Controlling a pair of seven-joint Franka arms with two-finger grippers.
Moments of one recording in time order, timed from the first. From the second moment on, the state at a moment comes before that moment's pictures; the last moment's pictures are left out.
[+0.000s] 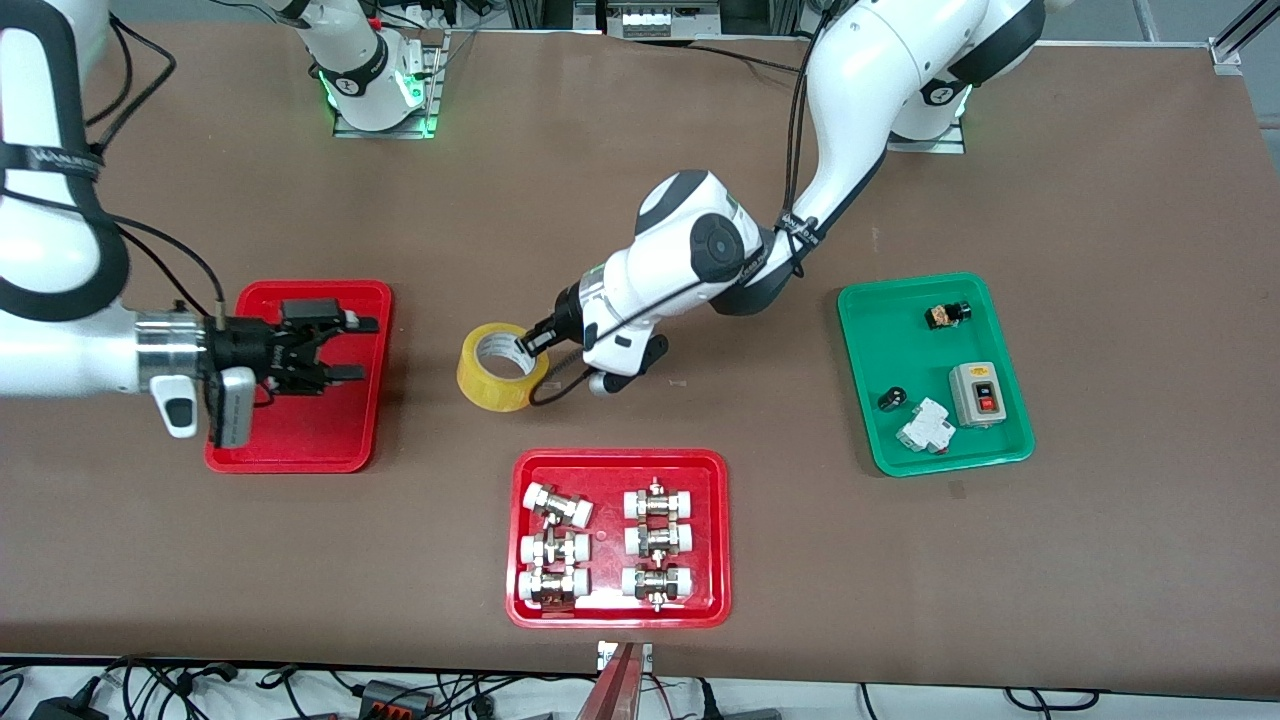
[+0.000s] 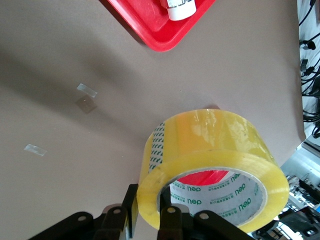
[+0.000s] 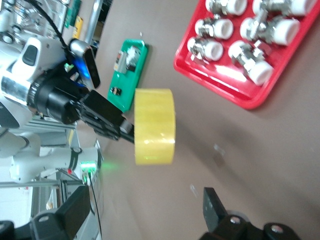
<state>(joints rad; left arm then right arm) -0.47 0.90 -0.45 -1.15 -0.35 2.46 -1.23 -0.06 0.47 0.09 -1.58 0.92 1.68 -0.79</state>
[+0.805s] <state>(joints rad) -0.48 0.92 -0.45 -1.12 -0.36 2.46 -1.23 0.08 0.53 0.09 -1.65 1.07 1.95 -0.86</state>
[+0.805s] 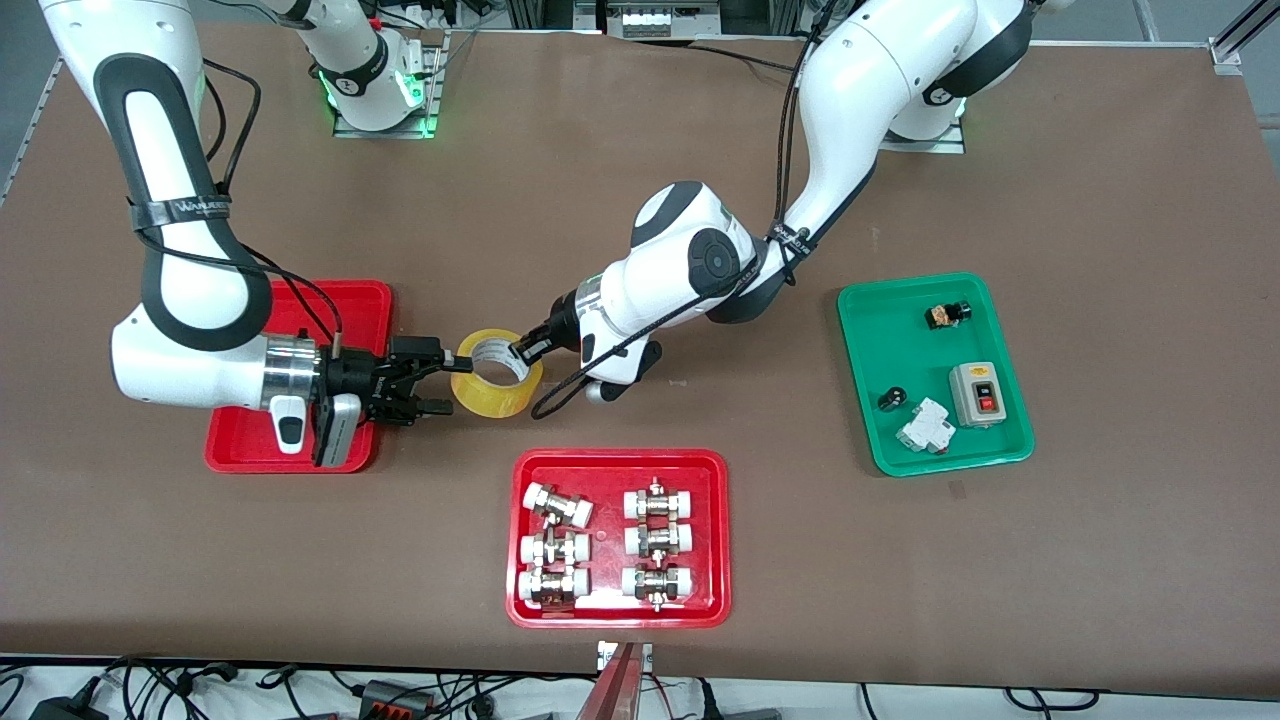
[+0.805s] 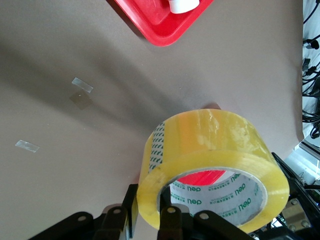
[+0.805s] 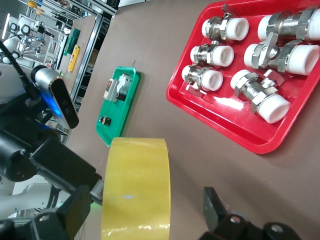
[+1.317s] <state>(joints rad) -0.48 0.93 -0.45 -1.12 -0.36 2.46 -1.23 0.08 0.53 0.09 -1.65 1.08 1.95 -0.88</state>
